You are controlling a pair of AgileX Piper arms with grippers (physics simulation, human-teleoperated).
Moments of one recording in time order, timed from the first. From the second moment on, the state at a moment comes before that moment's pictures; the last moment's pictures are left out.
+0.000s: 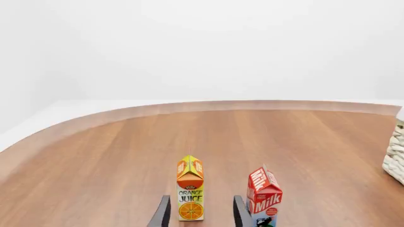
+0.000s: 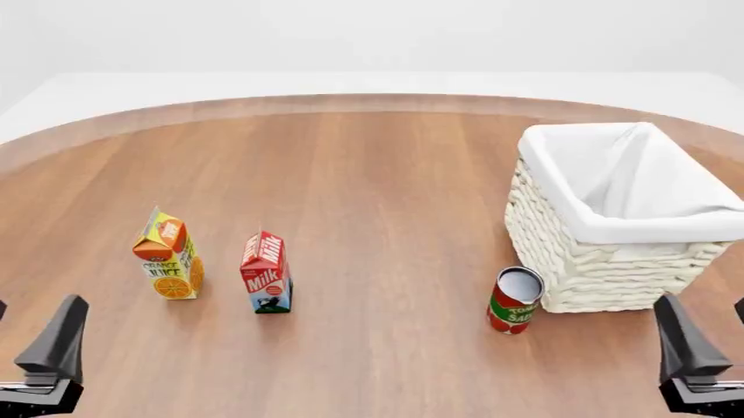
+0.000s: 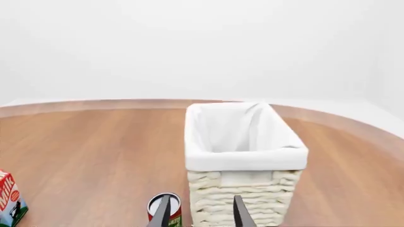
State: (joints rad) left arm 0.00 0.00 0.00 0.00 0.00; right arm 0.00 0.02 0.00 -0.01 0.00
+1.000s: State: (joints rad) left arm 0.00 0.01 0.00 0.00 0.00; right arm 0.23 0.35 -0.03 -0.22 -0.03
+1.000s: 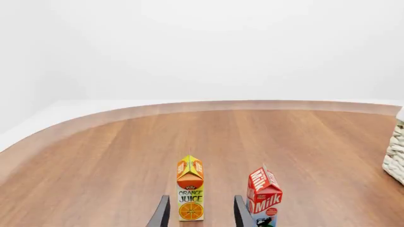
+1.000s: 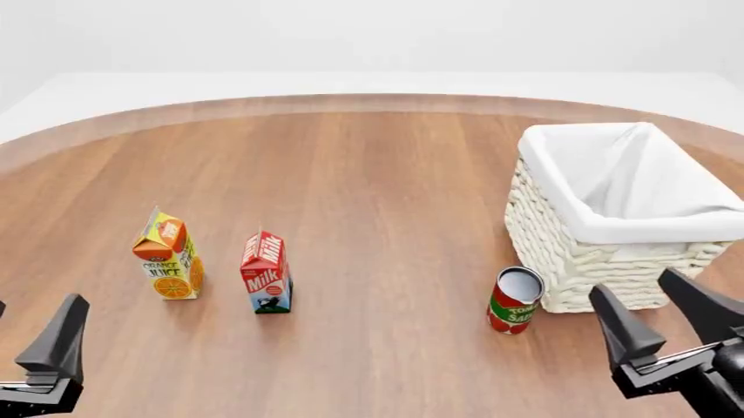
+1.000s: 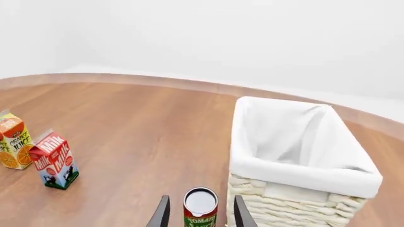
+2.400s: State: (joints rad) left arm 0.00 0.01 0.00 0.00 0.00; right arm 0.58 0.88 -0.47 -0.09 -0.10
